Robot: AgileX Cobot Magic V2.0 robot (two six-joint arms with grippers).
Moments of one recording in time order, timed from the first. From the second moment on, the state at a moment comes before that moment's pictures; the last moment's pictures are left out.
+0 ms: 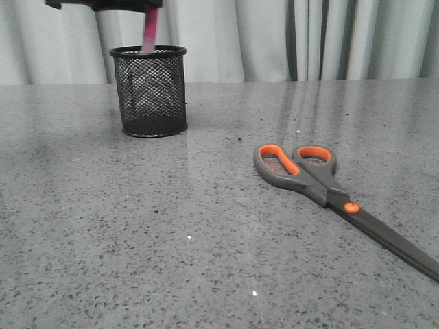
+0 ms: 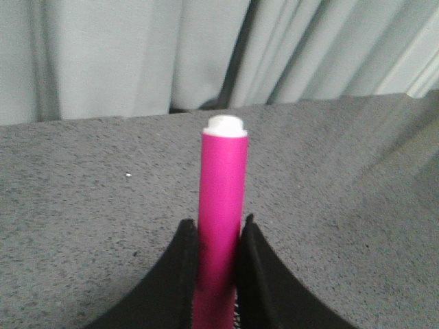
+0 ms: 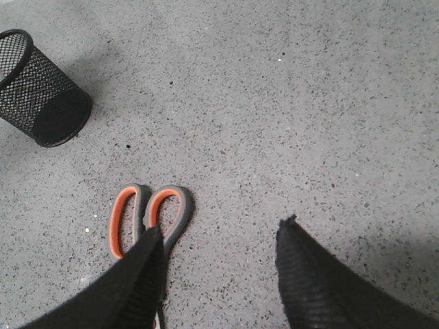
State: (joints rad) left arm -0.36 1.66 -1.21 -1.79 0.35 1.62; right arm 0.14 0.79 -0.74 0.31 0.64 0.02
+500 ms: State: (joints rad) left arm -0.36 1.65 -1.21 -1.79 0.37 1.67; right arm 0.14 0.79 -0.74 0.35 0.66 -0.02
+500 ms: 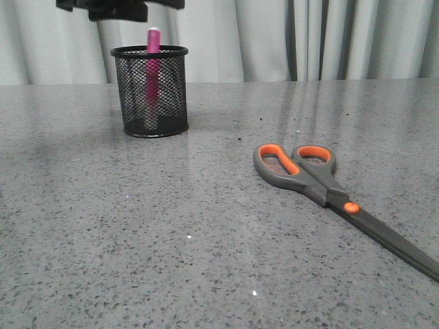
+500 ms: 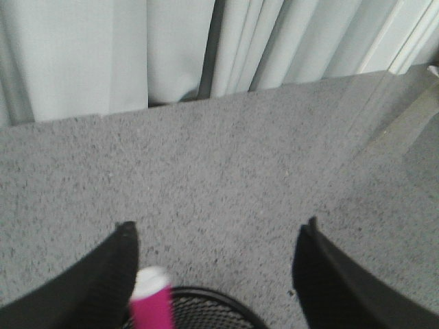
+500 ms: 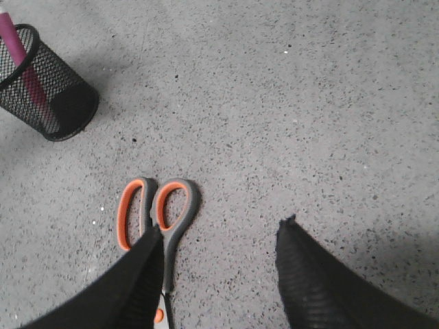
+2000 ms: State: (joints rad) left arm -0.36 0.48 -0.74 -1.65 0.23 1.67; right arm 0.61 1.62 -1.20 0.00 1.02 0.20
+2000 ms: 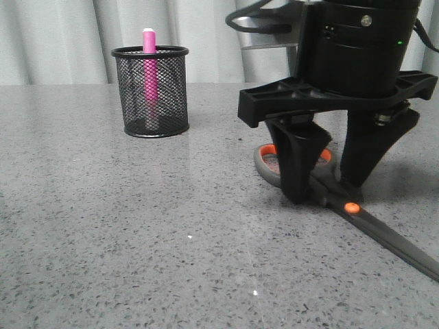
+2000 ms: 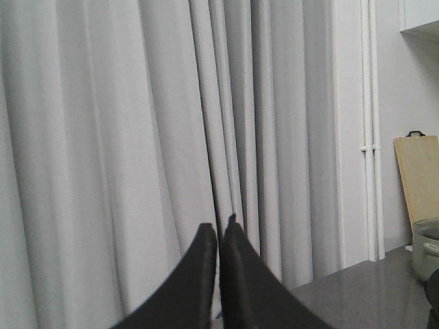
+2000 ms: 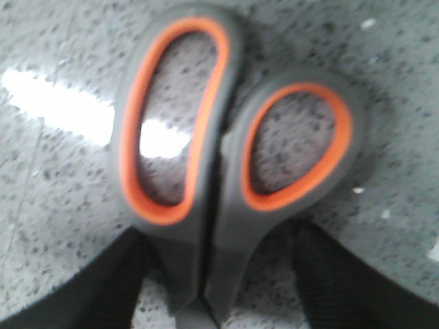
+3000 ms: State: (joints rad) left arm -0.36 0.48 -0.73 -1.65 0.22 1.67; right arm 0.60 1.68 -1.52 -0.06 0.02 0.20
